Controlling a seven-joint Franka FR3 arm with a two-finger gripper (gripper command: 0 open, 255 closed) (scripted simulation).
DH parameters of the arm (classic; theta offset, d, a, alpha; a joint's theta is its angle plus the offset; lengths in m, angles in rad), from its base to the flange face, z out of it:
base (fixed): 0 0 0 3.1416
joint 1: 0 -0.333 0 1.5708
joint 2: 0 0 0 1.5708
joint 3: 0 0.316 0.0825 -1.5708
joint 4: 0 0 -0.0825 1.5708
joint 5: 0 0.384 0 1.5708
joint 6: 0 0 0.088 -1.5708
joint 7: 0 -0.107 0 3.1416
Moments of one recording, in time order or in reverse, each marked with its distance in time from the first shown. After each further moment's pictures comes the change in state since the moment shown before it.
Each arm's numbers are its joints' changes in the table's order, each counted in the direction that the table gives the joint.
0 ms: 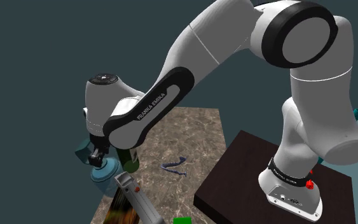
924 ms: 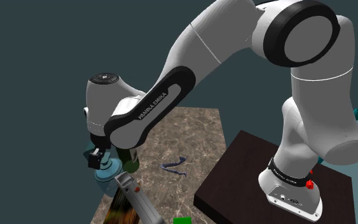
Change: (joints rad) arm 0.000 -0.010 0.000 0.012 0.000 0.003 -0.001
